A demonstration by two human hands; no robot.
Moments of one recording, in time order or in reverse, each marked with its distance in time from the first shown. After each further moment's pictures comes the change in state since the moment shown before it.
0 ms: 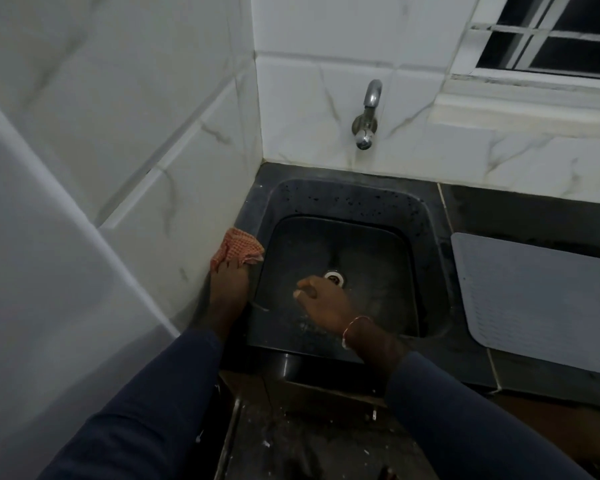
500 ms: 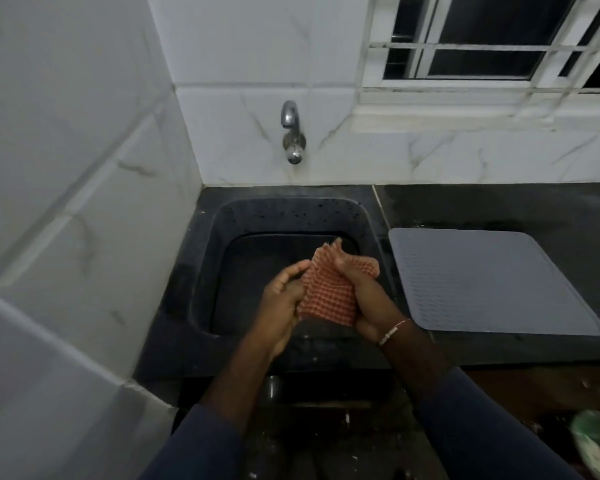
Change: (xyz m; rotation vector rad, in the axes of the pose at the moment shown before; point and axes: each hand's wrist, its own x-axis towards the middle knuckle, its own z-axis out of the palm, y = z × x) left_hand -0.058 0.229 -0.100 -1.676 -0.456 -0.348; right_hand -0.050 0.071 -0.105 1.291 0.136 0.165
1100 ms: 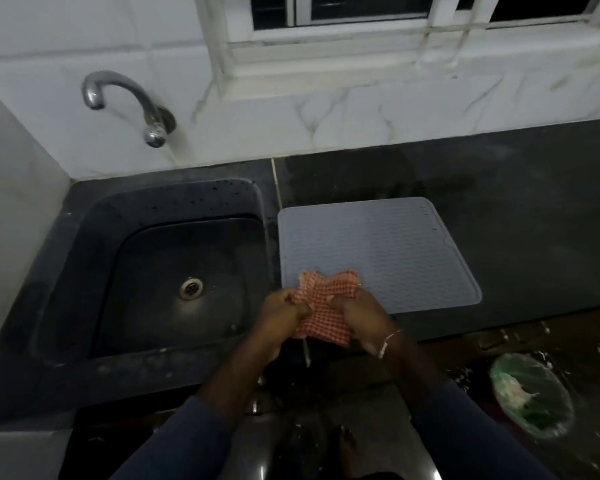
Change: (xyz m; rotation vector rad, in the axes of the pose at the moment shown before) left_hand 0.052 -0.133 0.218 0.465 0.006 -0.278; right_hand -0.032 -0.056 -0.254 -0.392 0.297 0.101
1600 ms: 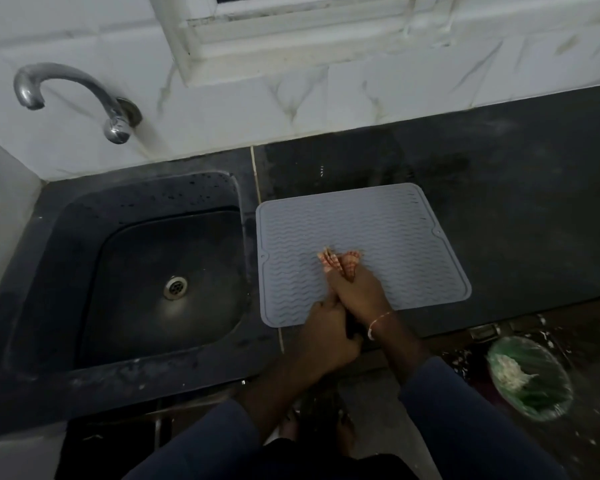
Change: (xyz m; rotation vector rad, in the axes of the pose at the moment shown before) left_hand 0.012 -0.020 0.097 0.867 -0.185 0.570; right_hand 0.056 0.003 -0.052 -0.330 0.174 -0.104
